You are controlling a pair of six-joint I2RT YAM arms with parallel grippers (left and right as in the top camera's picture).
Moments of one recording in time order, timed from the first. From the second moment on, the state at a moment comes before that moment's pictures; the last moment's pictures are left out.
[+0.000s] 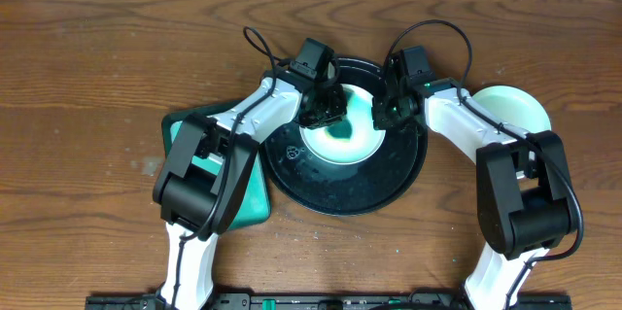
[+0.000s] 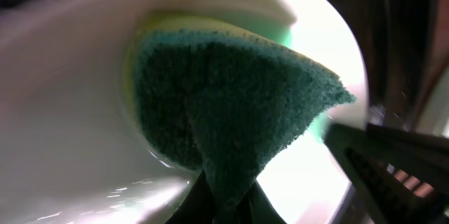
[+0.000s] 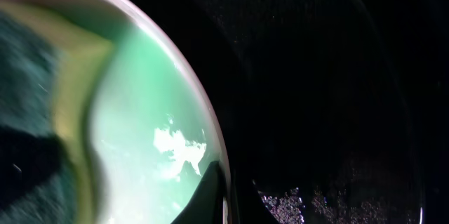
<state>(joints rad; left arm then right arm) -0.49 2.14 1.44 -0.47 0.46 -0.70 0.28 1.96 1.20 -0.48 -0.16 0.20</state>
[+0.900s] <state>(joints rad) -0.49 1.91 1.42 -0.88 0.24 -0.68 0.28 1.96 1.20 -0.48 -0.16 0.20</state>
